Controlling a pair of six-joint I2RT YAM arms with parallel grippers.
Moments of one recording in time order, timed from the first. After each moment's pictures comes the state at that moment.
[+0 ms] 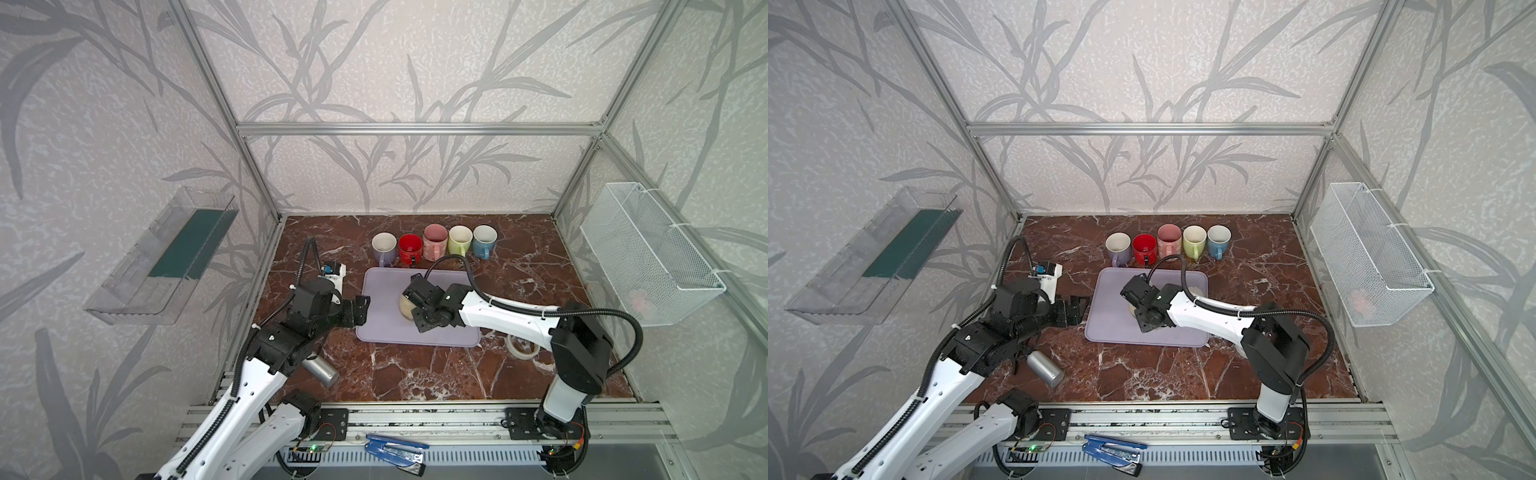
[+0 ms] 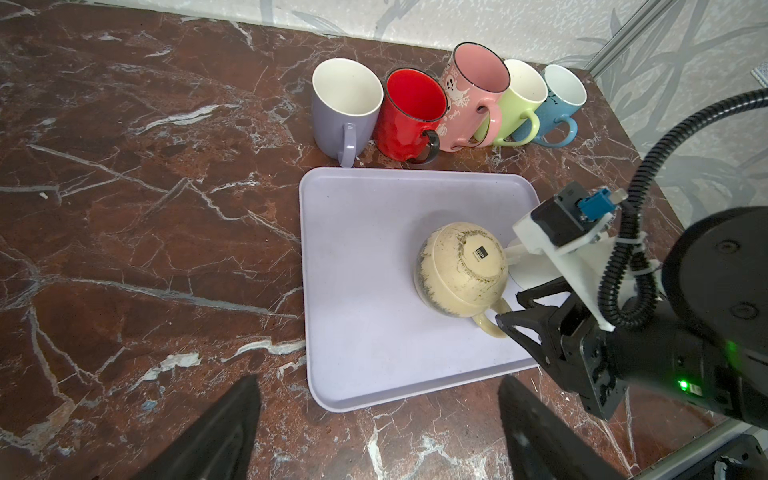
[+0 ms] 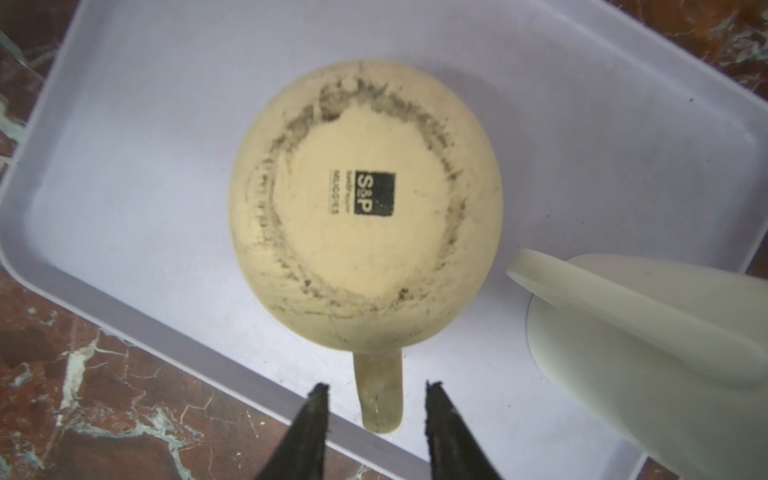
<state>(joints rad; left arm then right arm) -0.45 0.78 0.85 -0.71 -0.01 -0.36 0.94 1.77 1.28 -0.71 0.21 0.50</state>
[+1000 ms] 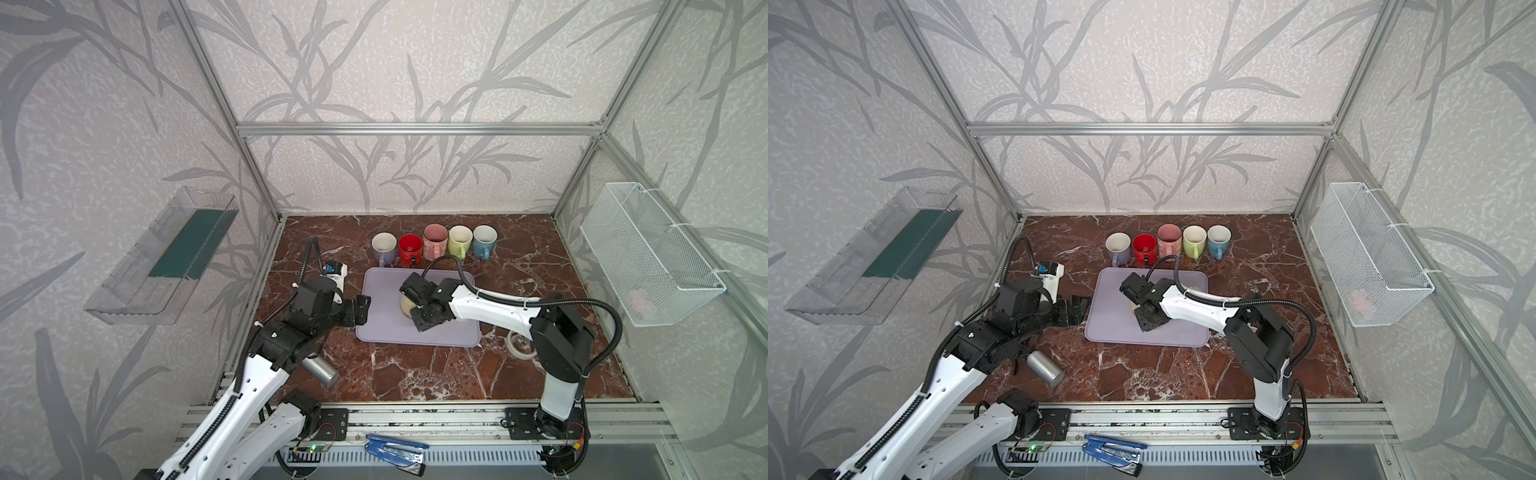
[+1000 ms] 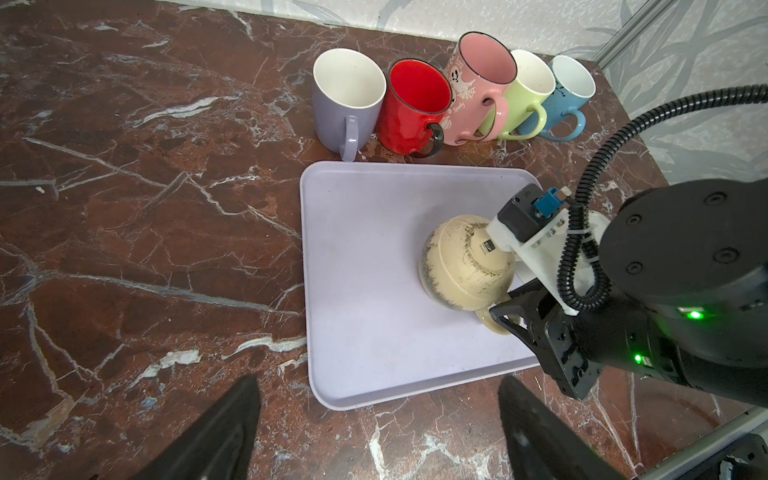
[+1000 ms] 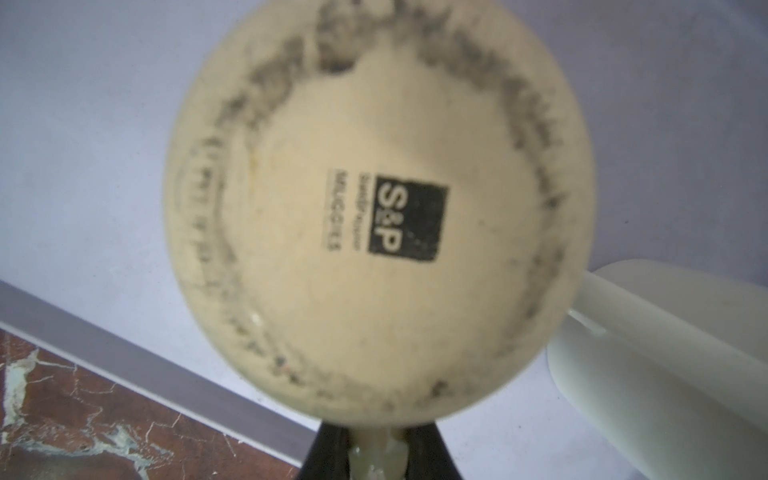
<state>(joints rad) -0.45 0.79 0.85 -0.71 -0.01 -0.36 0.91 1.86 1.33 -0.76 0.16 0.46</state>
